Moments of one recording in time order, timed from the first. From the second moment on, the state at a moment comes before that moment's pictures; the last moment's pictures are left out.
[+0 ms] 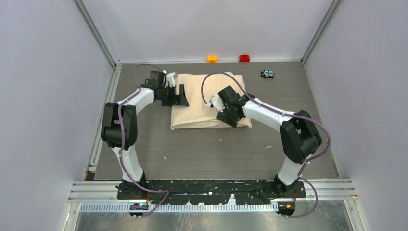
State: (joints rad) left arm -0.19 1.87 1.29 -0.36 0.50 -0.16; right arm 0.62 1.74 1.22 -0.61 0.21 -0.54
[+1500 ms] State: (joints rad) left arm -0.93 2.16 1.96 -0.60 0.18 0.32; right arm -0.04 1.04 1.00 -0.72 -0.07 -0.10
